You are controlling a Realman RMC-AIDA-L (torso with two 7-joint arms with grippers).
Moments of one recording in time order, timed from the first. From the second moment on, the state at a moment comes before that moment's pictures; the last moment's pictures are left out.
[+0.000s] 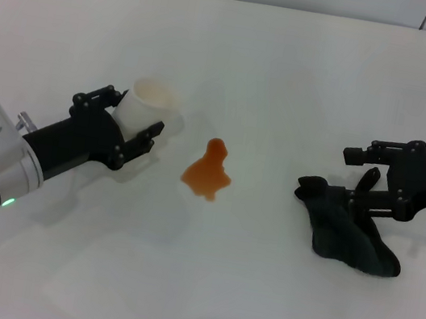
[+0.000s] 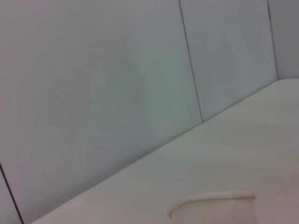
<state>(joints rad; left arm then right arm) -0.47 -2.09 1.13 0.18 1.11 1.11 -0.41 0.48 2.01 -0.97 -0.88 -1.93 -1.54 1.53</state>
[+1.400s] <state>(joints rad) -0.34 -2.09 1.13 0.12 1.05 1.19 -0.36 0.48 2.00 -0.97 -0.88 -1.93 -1.54 1.52</state>
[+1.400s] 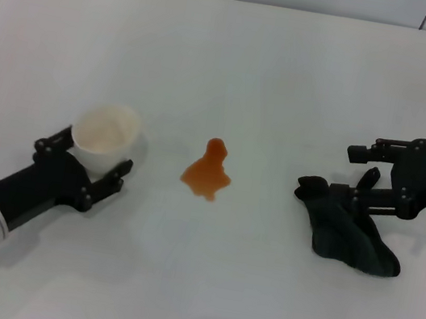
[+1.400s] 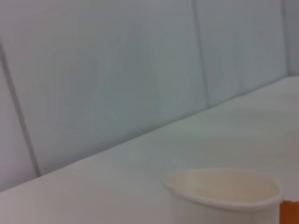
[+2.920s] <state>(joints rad) -0.31 -2.08 1.13 0.14 1.06 1.23 -0.56 0.48 2.01 -0.97 -0.89 -1.93 -1.55 1.53</state>
